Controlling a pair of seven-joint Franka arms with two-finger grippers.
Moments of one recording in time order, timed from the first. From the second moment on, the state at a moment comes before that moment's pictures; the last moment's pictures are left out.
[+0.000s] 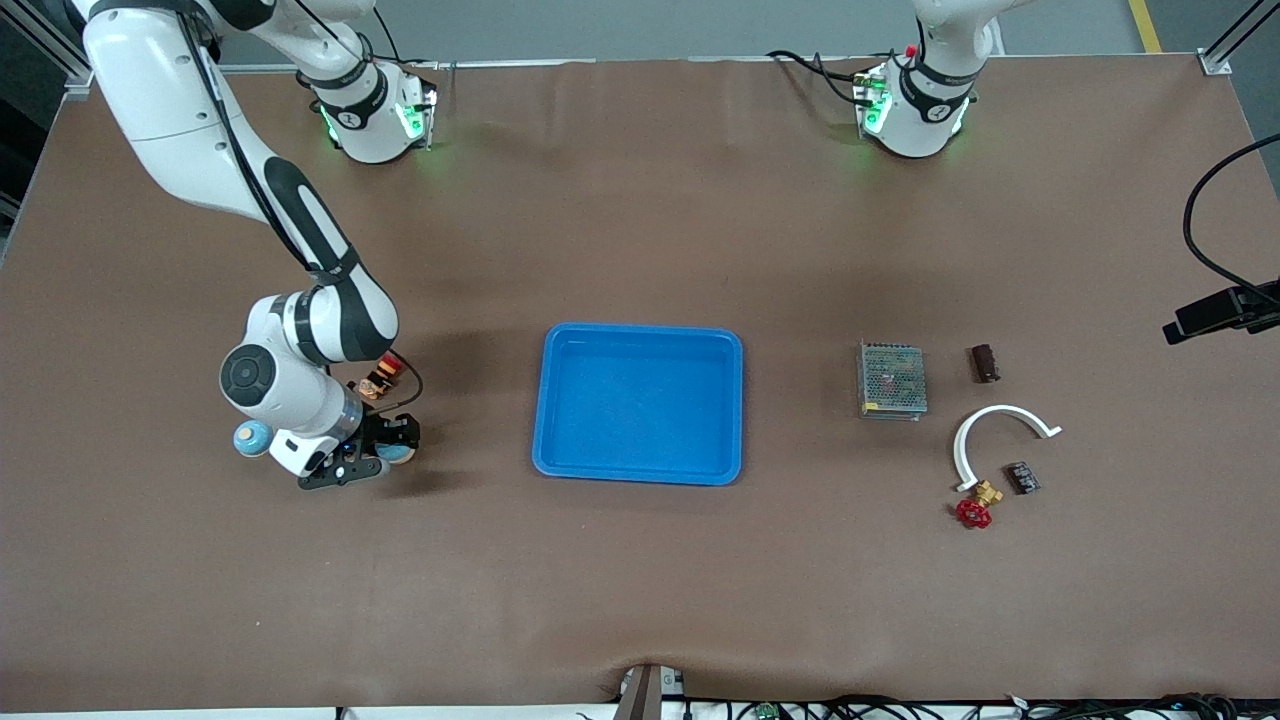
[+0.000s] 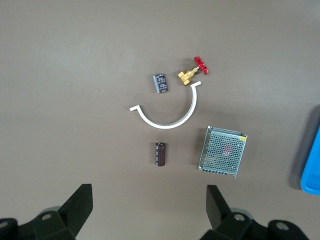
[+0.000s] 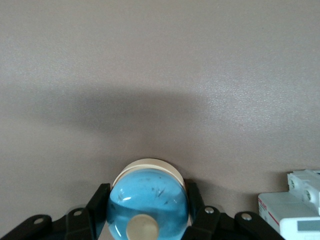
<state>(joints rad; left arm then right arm) 0.37 0.16 -0.26 -1.50 -0.01 1.65 0.00 0.07 0.62 0.09 -1.88 0.08 2.54 -0.11</state>
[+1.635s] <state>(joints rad) 0.38 0.12 -0.49 -1.43 -0.01 1.63 -0.10 0.07 0.62 0.09 -1.87 0.08 2.52 -0.11</state>
